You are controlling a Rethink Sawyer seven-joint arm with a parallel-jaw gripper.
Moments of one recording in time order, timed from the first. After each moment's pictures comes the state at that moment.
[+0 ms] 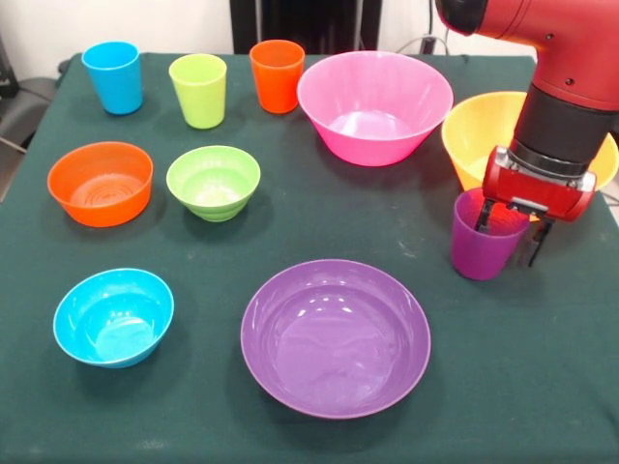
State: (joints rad) arm 0.30 -0.17 -0.35 1.23 0.33 0.36 2.08
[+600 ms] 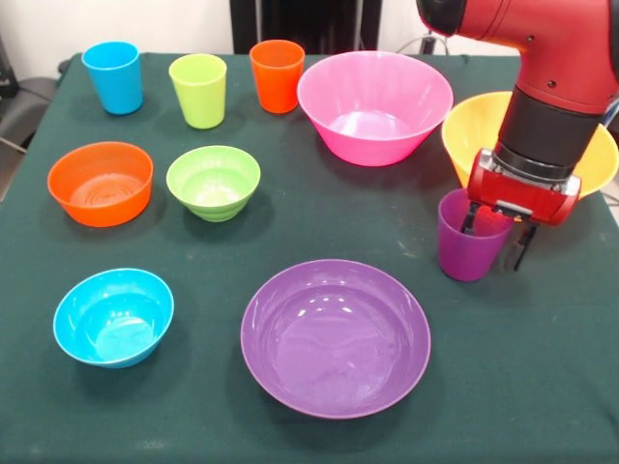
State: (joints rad) arm 0.27 -0.17 -0.35 1.23 0.33 0.36 2.08
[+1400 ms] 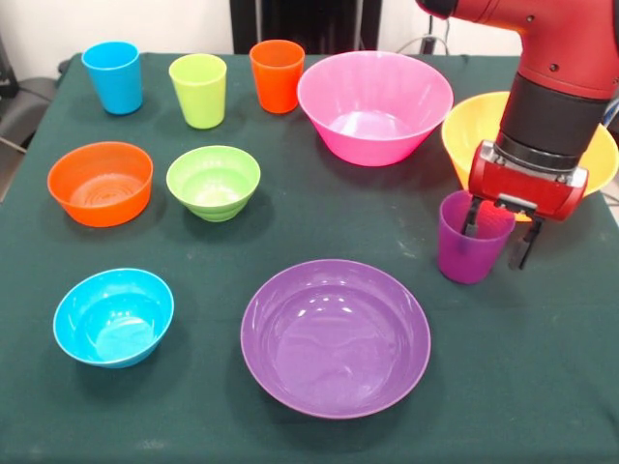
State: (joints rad) arm 0.26 -0.21 -0.34 1.23 0.33 0.36 2.08
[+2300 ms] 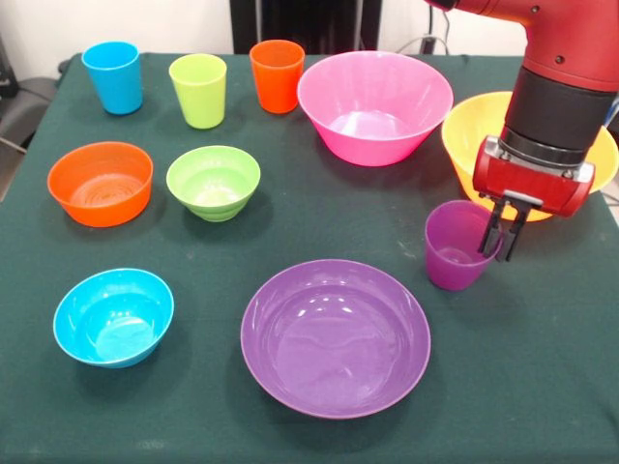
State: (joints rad) arm 0.26 -0.22 -0.34 1.23 0.33 0.36 2.08
